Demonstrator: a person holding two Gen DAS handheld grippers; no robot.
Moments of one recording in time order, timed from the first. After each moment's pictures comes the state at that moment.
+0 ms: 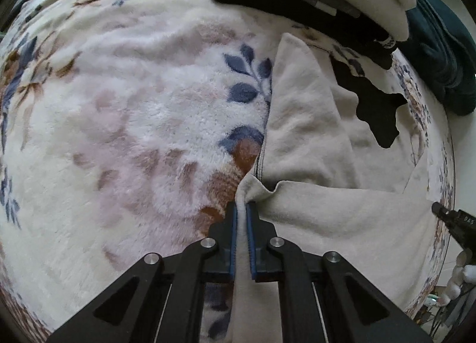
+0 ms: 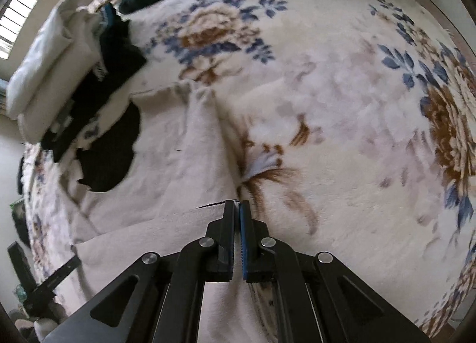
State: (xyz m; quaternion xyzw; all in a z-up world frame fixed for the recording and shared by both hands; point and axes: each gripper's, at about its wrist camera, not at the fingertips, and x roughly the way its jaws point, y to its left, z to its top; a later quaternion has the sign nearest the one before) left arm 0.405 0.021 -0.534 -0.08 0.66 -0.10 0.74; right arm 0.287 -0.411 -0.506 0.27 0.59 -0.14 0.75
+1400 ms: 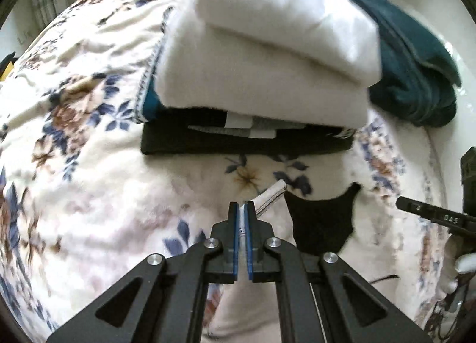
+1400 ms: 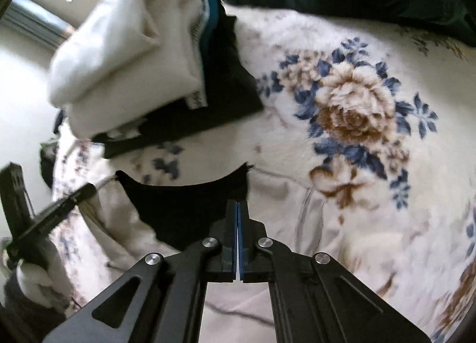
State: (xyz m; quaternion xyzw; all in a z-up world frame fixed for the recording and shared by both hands) left arm 0.483 -0.029 -0.445 -0.05 0.55 -0.16 0.82; right arm 0.441 -0.377 -0.478 0.20 0.59 0.05 0.78
